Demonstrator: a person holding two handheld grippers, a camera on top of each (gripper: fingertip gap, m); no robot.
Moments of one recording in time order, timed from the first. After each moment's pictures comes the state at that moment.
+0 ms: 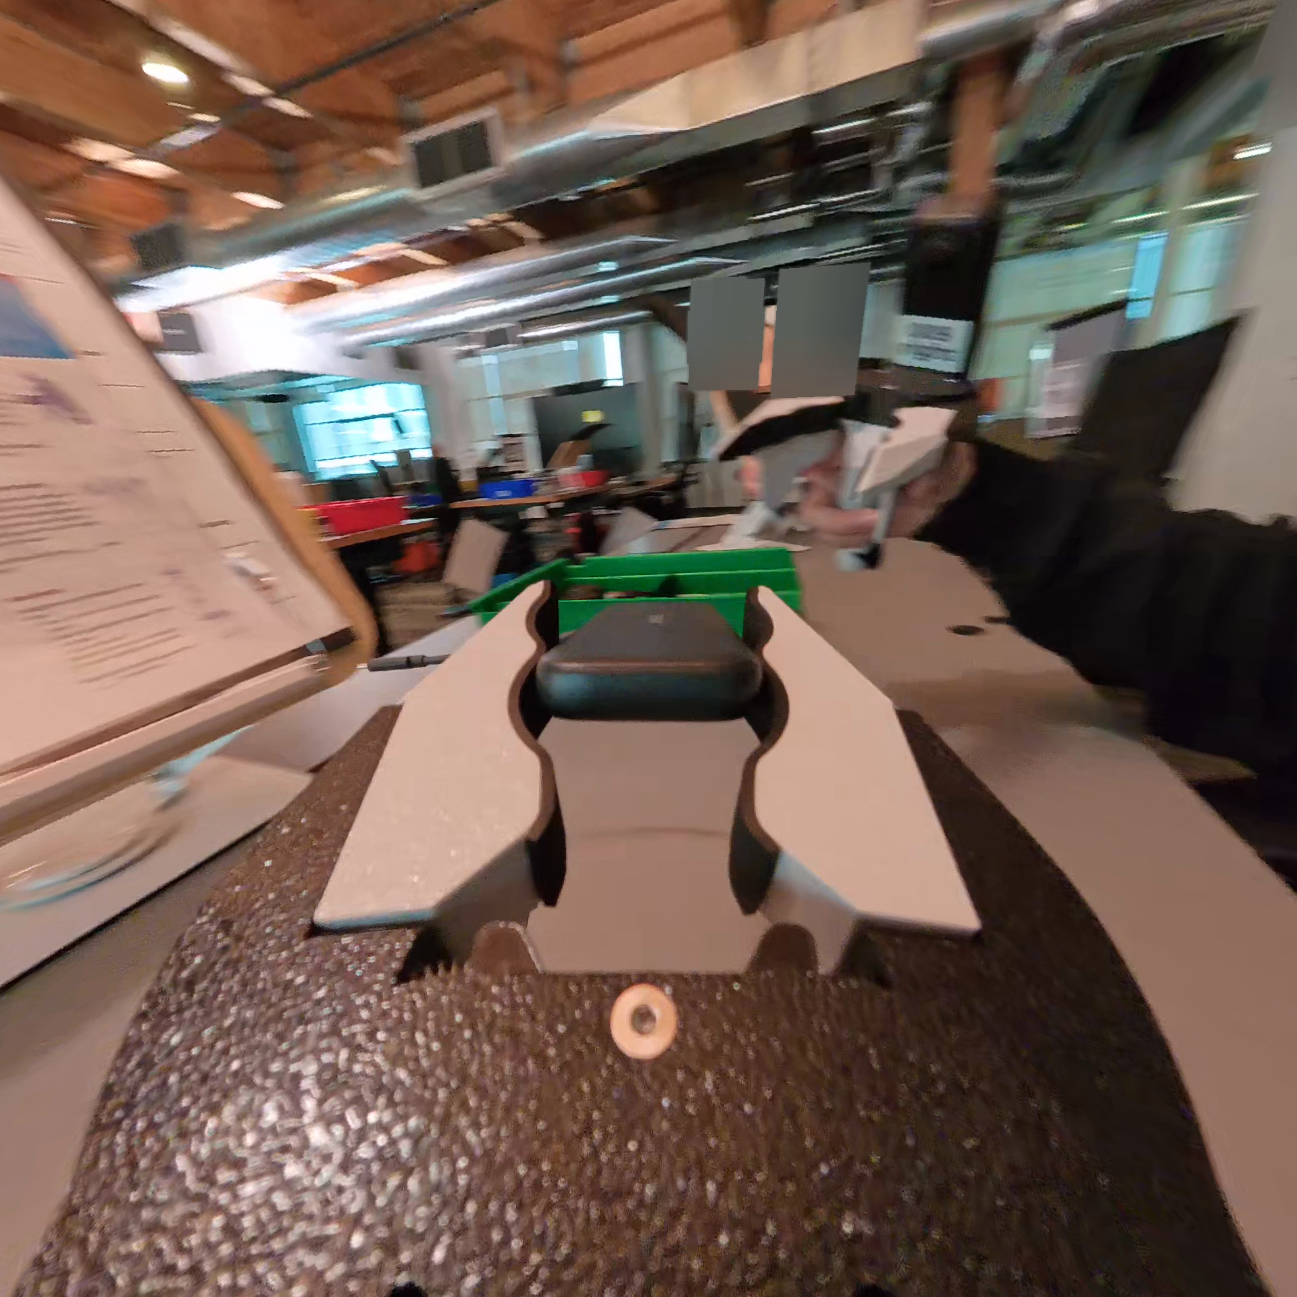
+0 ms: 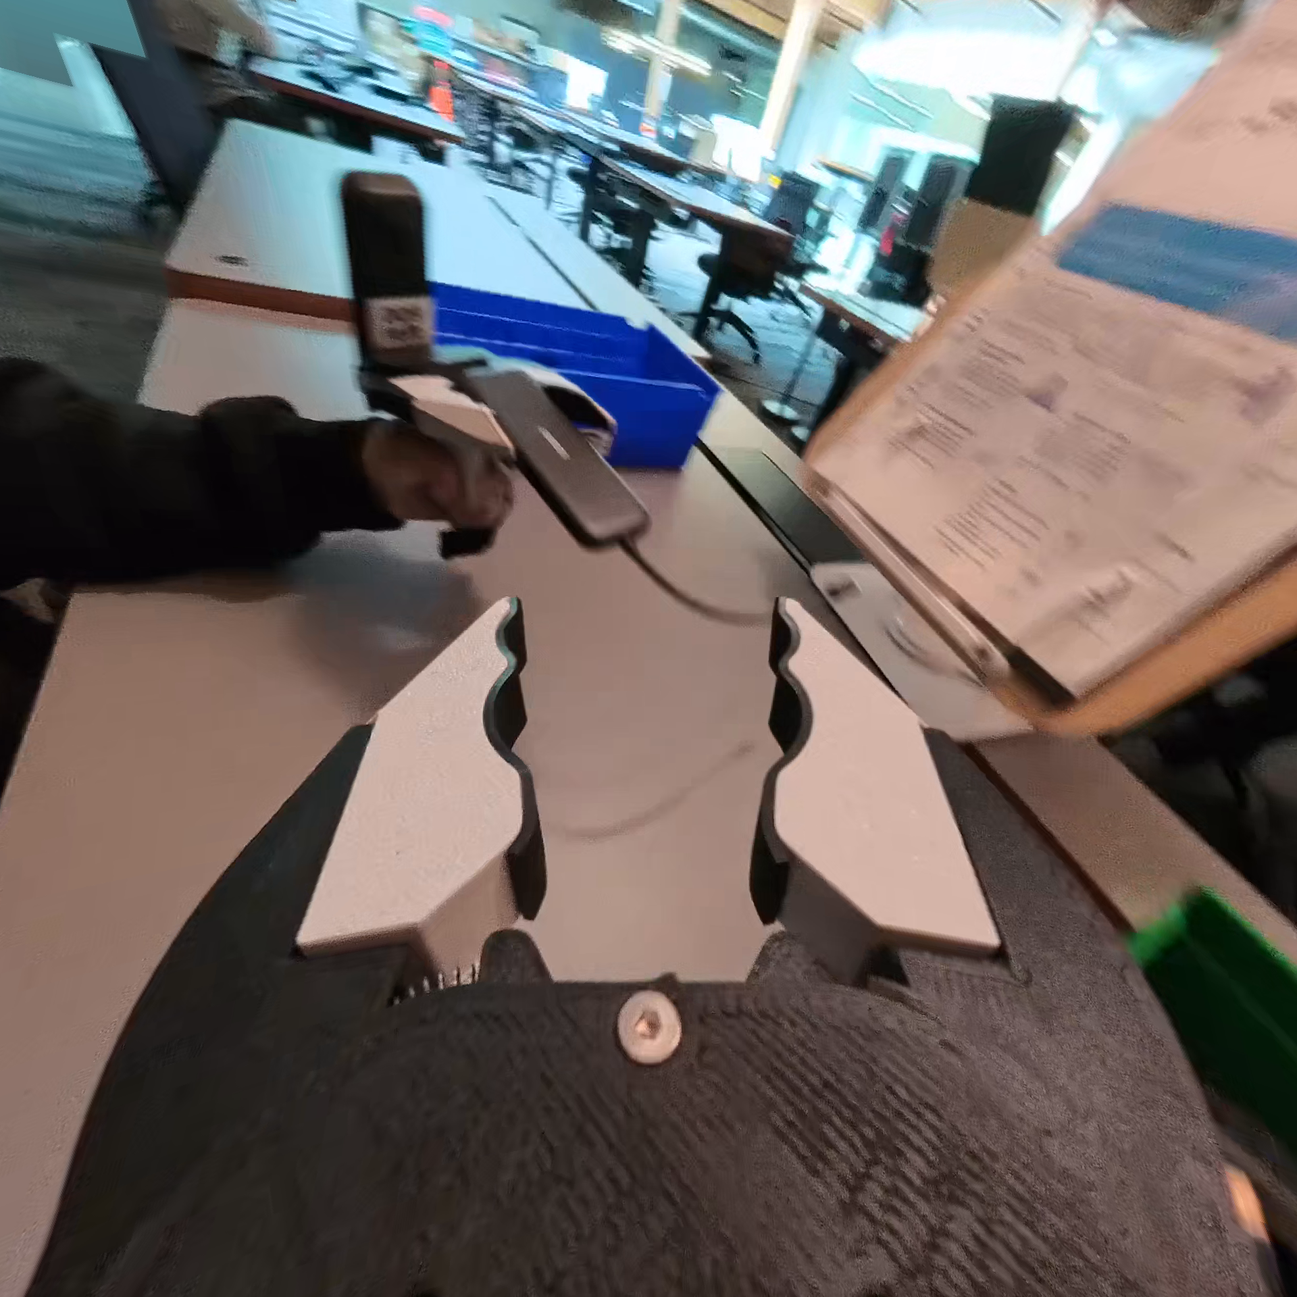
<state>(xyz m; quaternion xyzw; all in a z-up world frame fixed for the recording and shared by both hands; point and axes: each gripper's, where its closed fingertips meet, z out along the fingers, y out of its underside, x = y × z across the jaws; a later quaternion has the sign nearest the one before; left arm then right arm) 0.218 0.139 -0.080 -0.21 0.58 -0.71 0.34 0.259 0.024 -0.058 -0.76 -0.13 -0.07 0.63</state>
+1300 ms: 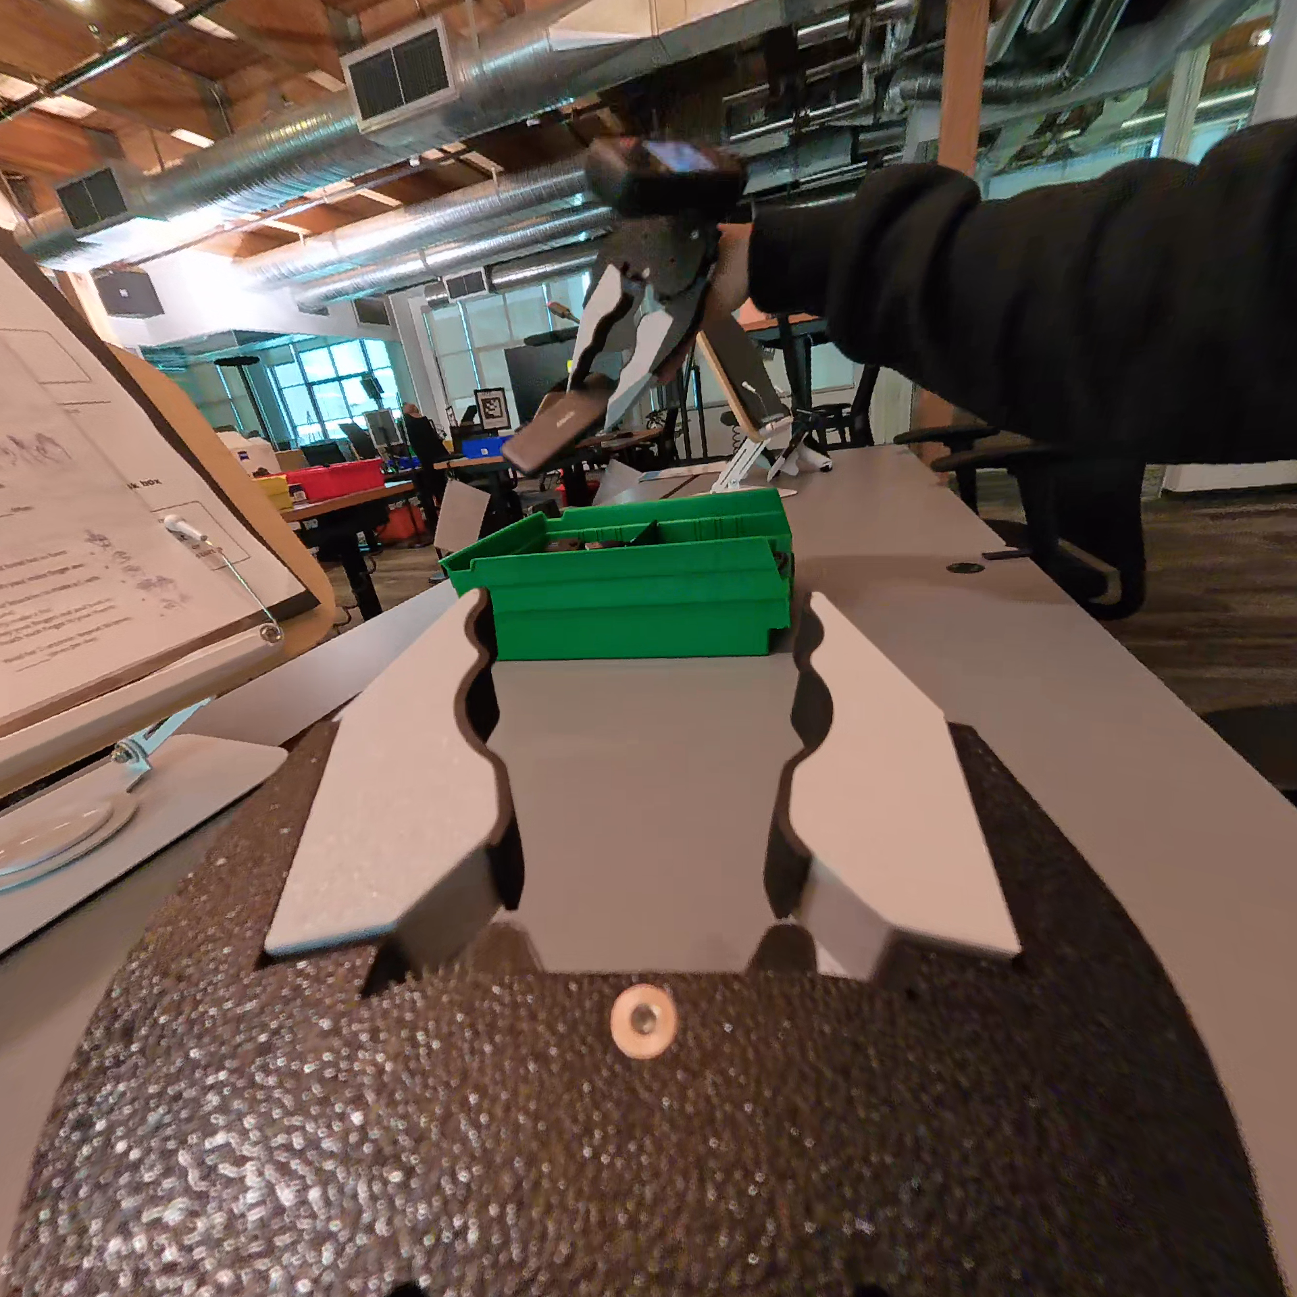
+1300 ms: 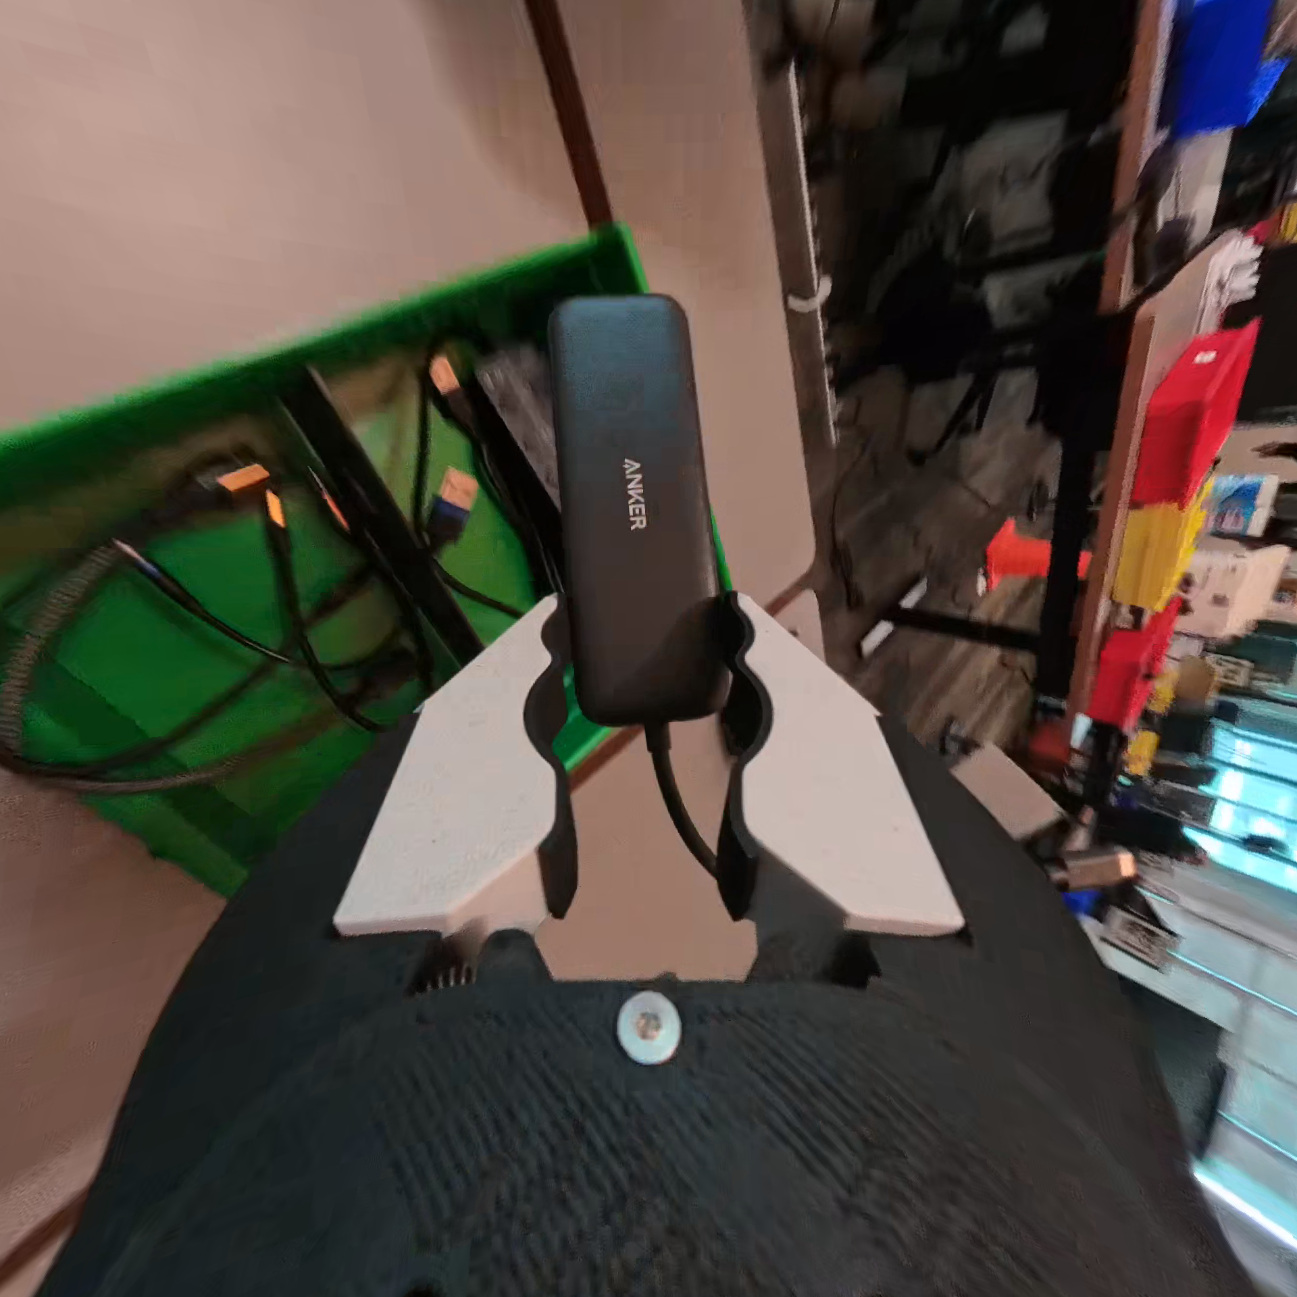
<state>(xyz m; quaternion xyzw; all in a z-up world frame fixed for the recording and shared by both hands) 0.222 0.121 -0.106 -0.21 0.61 -0.68 0.34 0.524 -0.092 -0.058 -0.93 -0.11 -0.34 0.14</state>
